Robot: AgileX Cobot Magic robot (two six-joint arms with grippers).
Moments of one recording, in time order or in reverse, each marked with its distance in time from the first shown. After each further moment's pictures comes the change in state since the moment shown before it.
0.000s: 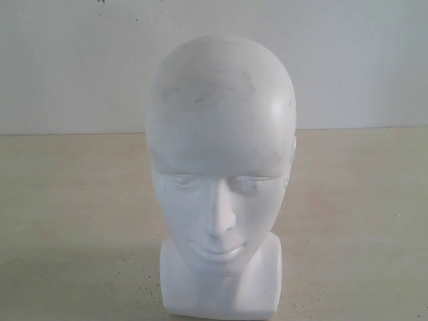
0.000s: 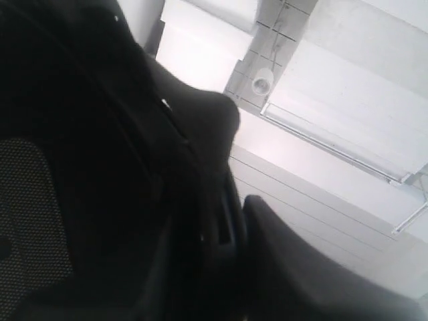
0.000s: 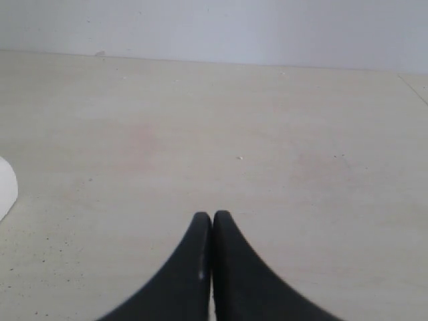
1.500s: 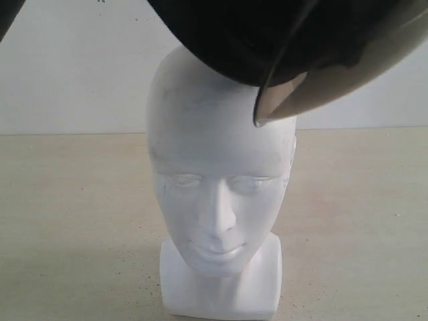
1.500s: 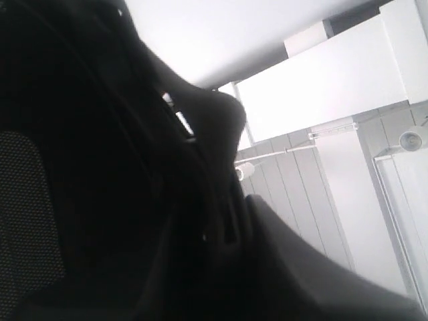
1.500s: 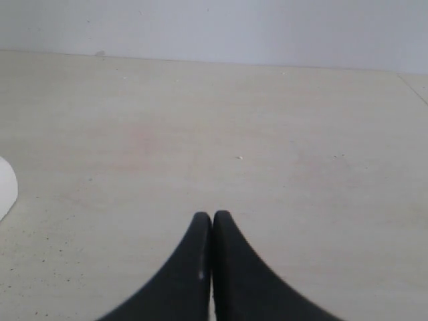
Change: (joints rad) left arm -0.640 0.603 -0.077 -0.059 0.030 0.033; right arm 0.000 0.000 0.000 0.000 0.000 0.000
